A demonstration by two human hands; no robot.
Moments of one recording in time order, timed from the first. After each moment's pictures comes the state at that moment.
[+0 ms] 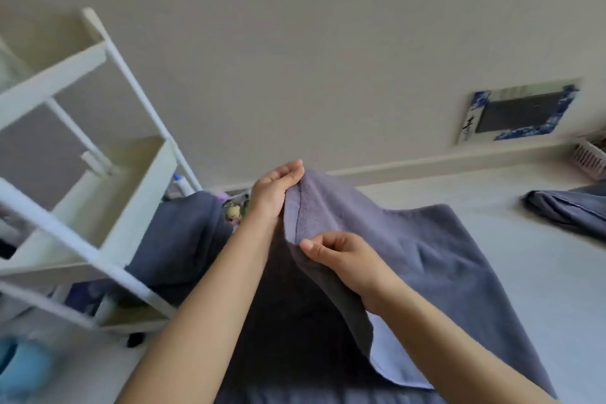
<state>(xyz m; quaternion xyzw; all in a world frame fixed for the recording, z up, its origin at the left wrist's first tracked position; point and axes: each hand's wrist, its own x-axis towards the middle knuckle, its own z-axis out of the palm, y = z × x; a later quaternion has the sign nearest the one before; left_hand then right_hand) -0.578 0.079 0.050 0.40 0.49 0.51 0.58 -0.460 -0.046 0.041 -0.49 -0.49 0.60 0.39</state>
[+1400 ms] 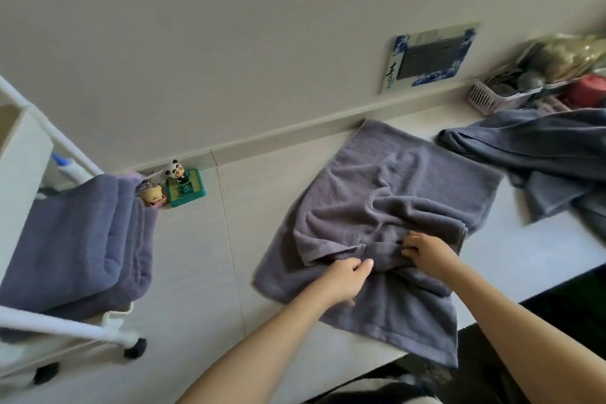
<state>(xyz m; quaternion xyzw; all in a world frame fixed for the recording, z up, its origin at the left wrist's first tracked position) -0.479 -0.047 -0.128 0.66 0.47 -0.06 0.58 -0.265 -0.100 -0.147 -0.78 -0.59 0.22 0.05</state>
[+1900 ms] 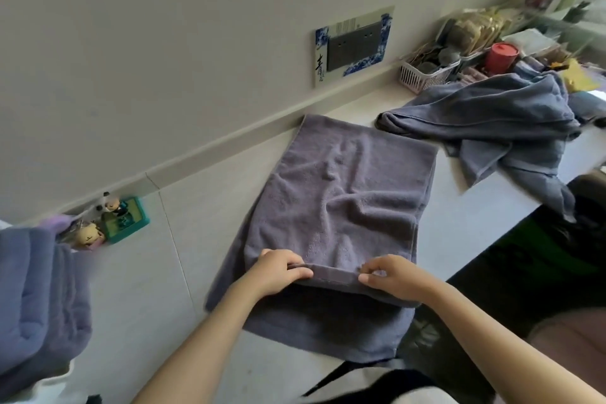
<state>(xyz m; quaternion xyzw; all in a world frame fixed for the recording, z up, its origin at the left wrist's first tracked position) -0.501 0.008 -0.147 0.86 0.35 -0.11 0.37 -0.292 -0.165 -0.100 -0.75 -0.51 0.42 0.10</state>
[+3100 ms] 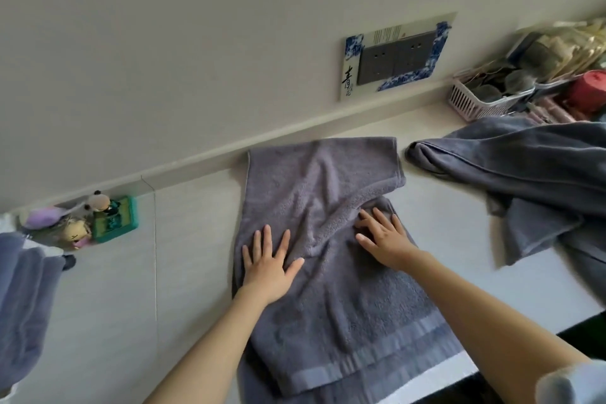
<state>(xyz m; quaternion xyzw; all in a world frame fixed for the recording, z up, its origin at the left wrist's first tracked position) -0.417 0.047 -0.166 0.80 0.52 -0.18 0.21 -0.161 -0.017 -0.164 -0.74 -0.59 0.30 0.02</state>
